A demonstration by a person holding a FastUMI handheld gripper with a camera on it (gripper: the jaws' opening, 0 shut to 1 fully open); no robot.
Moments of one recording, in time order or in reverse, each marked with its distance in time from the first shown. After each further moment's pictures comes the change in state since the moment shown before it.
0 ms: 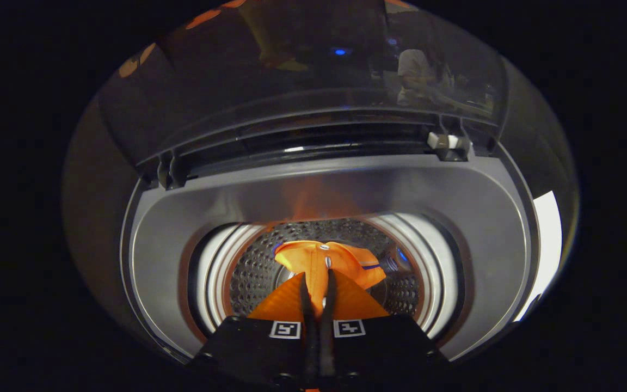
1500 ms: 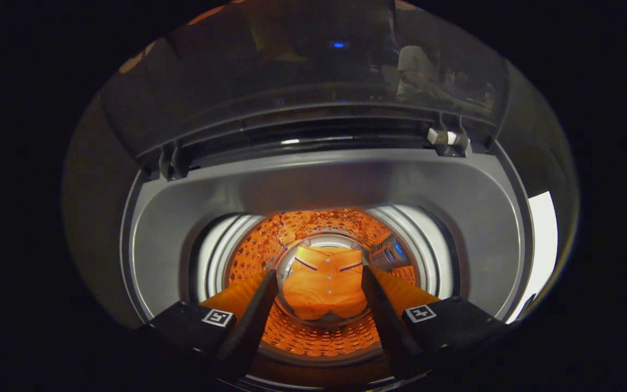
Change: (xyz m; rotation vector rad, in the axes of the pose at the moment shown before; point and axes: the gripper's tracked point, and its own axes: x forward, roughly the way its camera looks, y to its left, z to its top) arm -0.021 0.004 0.002 0.000 -0.018 -0.014
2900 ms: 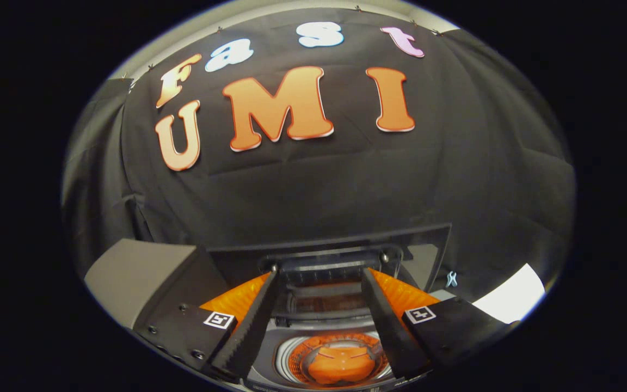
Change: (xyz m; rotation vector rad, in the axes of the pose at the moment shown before) arm -0.263 0.057 0.204 -0.044 -0.737 0.075
